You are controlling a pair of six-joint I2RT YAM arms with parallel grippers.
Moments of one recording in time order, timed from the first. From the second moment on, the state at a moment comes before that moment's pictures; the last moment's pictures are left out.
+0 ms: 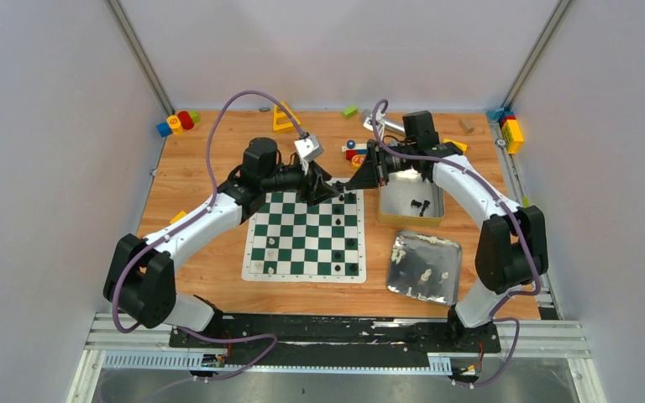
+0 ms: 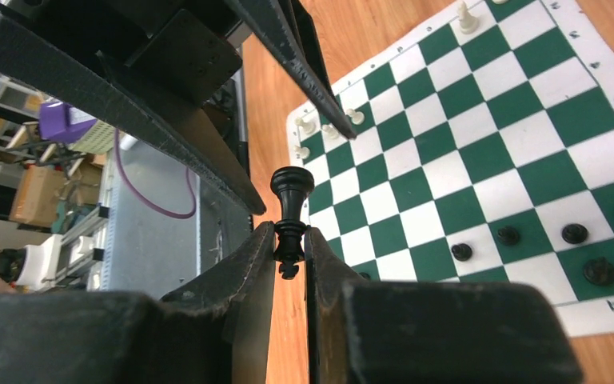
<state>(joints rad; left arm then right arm) -0.53 1.42 1.00 0.13 0.72 0.05 0.31 1.69 1.36 -0.40 -1.21 0.01</state>
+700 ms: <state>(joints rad) -0.29 1.27 1.08 -0.28 0.54 0.30 0.41 1.61 1.34 -0.73 -0.61 -0.31</state>
